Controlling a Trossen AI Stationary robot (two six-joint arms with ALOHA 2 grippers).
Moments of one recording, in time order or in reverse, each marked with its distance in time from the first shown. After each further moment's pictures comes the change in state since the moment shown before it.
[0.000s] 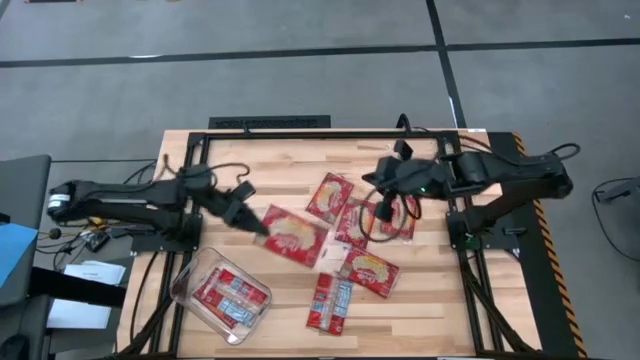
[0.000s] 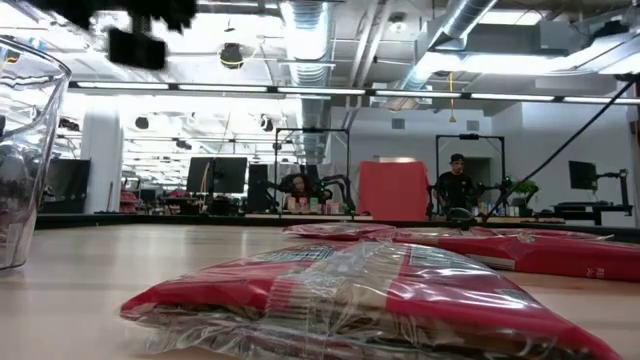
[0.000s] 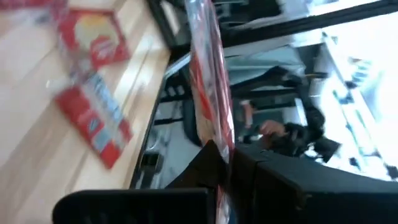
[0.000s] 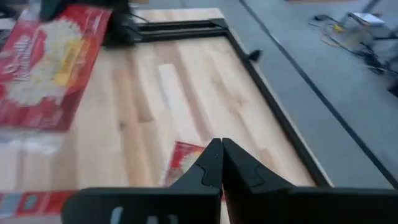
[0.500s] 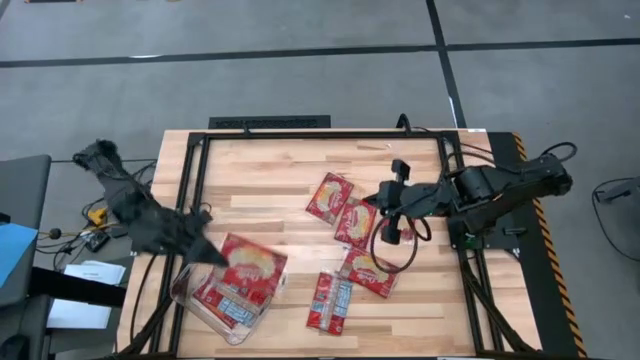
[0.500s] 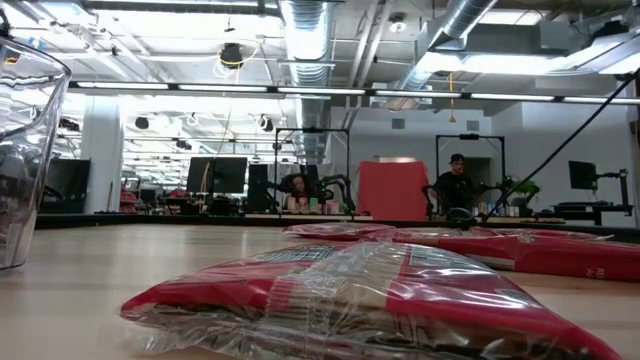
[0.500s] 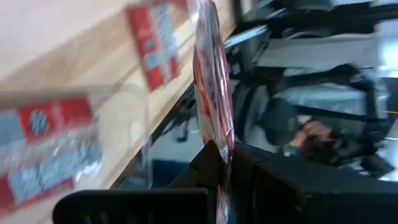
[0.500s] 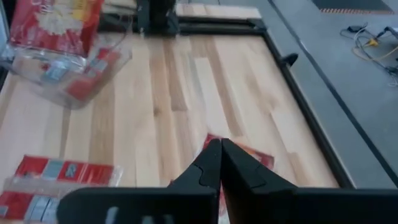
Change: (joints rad) left arm -0.867 -0.047 0.300 -0.687 -0.877 -0.375; right arm 0.146 0.007 -0.045 0.019 0.000 0.009
